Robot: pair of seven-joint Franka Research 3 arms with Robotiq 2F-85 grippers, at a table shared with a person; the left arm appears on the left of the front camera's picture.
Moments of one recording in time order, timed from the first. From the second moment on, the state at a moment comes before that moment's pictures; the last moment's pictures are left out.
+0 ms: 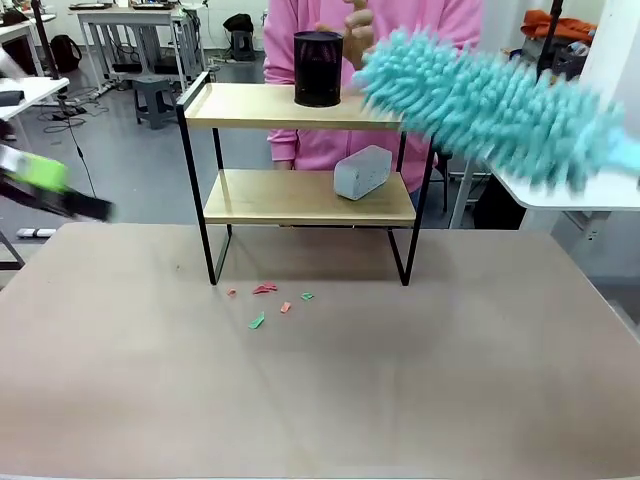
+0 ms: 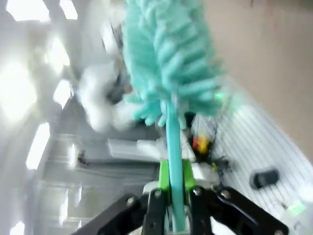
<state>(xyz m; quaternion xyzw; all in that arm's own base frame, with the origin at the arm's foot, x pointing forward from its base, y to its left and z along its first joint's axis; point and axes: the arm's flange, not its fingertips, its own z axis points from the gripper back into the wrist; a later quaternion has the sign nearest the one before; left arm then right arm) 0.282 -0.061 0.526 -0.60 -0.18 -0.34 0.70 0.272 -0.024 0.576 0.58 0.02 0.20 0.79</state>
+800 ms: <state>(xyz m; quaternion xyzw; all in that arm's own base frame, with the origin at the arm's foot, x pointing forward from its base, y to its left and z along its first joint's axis) 0.312 -0.143 0.476 -0.62 -0.14 -0.33 0.70 0.292 0.044 0.523 0.49 0.22 0.29 0.79</state>
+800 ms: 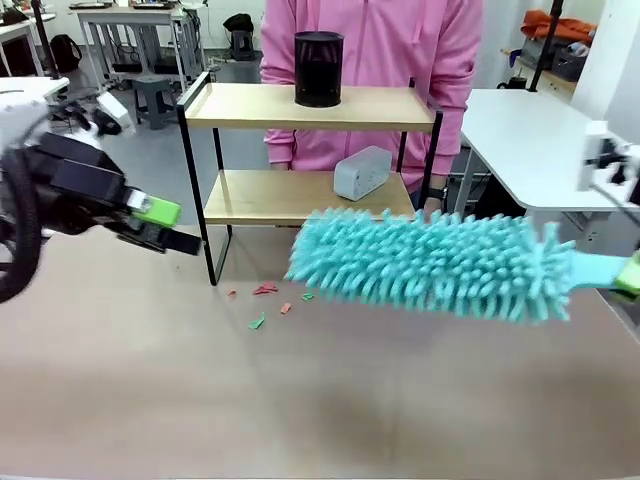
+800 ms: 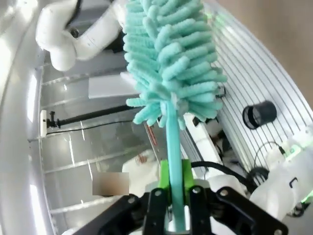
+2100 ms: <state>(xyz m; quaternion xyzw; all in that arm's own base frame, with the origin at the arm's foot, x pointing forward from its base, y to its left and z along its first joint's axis) 0.285 -0.262 0.423 -0.62 0.00 -0.44 0.65 0.324 0.115 0.533 0.41 0.30 0.39 0.77</state>
